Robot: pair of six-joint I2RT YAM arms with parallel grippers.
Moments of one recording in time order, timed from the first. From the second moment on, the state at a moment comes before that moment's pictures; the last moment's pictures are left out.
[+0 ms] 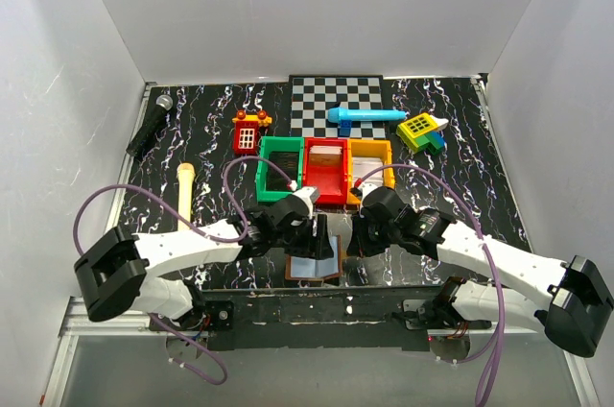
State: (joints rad) left arm -1.02 1.29 0.68 -0.16 0.08 -0.81; right arm 0.93 1.04 0.66 -0.53 -0.12 0.60
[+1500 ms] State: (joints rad) left arm -1.12 1.46 0.80 -0.23 -0.02 -0.79; right arm 0.93 1.03 0.66 -0.53 -0.13 0.60
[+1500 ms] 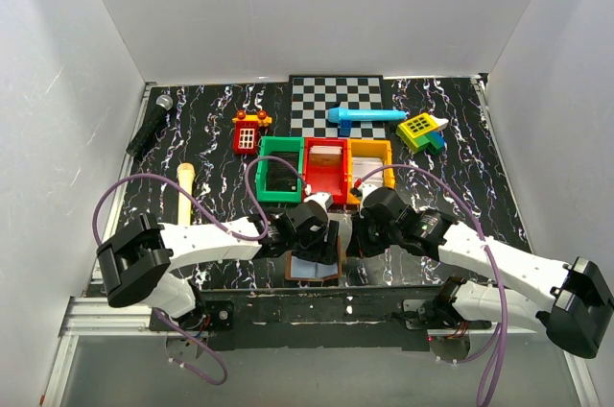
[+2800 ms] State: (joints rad) left arm -1.12 1.36 0.76 -0.28 -0.13 -0.85; right arm 0.93 1.01 0.66 -0.53 -0.13 0.61
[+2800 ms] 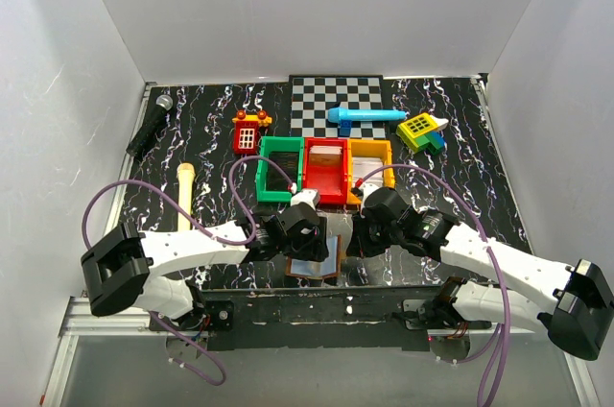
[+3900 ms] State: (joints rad) left arm -1.12 1.31 0.63 -0.17 -0.16 -0.79; right arm 0.93 1.07 0.66 -0.56 -0.06 0.63
